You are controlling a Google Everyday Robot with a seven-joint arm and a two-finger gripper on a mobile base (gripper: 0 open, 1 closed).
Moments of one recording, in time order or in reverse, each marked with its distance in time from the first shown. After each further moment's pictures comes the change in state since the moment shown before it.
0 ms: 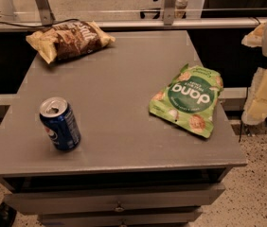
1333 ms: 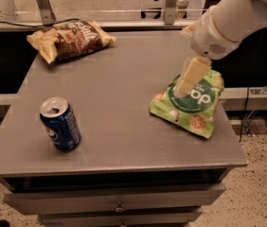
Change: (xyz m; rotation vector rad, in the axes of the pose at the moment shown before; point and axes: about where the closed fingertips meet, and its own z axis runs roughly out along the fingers) arm -0.102 -0.079 0.094 0.065 -0.275 -0.102
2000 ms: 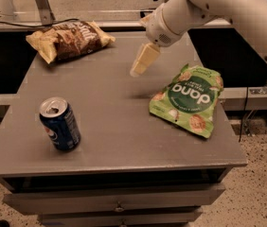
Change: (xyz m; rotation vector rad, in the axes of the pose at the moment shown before) arm -0.094 -0.072 0.100 0.009 -0.233 -0.045
